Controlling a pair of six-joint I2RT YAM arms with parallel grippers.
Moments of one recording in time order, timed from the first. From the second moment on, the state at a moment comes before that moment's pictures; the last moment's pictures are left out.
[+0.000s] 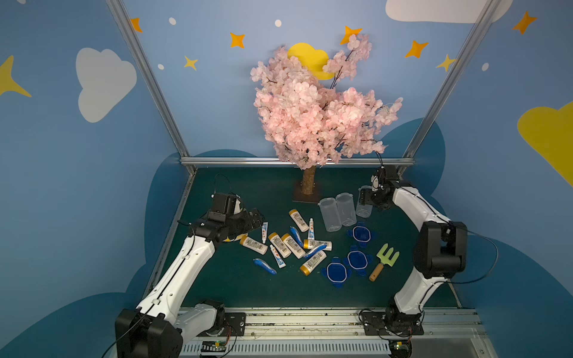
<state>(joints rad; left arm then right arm) -0.23 1.12 0.97 -0.68 0.23 -0.63 0.08 1.71 1.41 -0.70 -0.01 0.16</state>
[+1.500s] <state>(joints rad) -0.01 1.38 0.41 0.42 -0.22 -0.16 0.04 1.45 0.52 0.35 0.10 0.05</state>
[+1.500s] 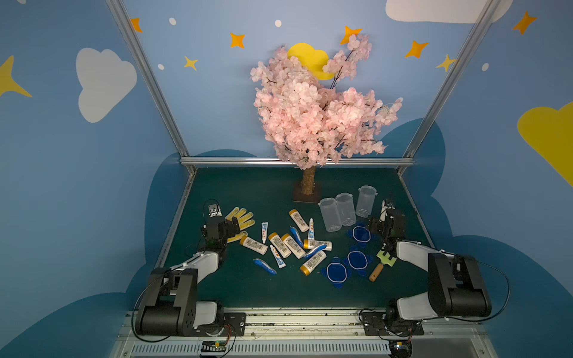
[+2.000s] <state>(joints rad) 0.05 1.55 0.35 0.75 0.00 -0.08 0.06 1.46 0.47 0.47 0.04 -0.01</state>
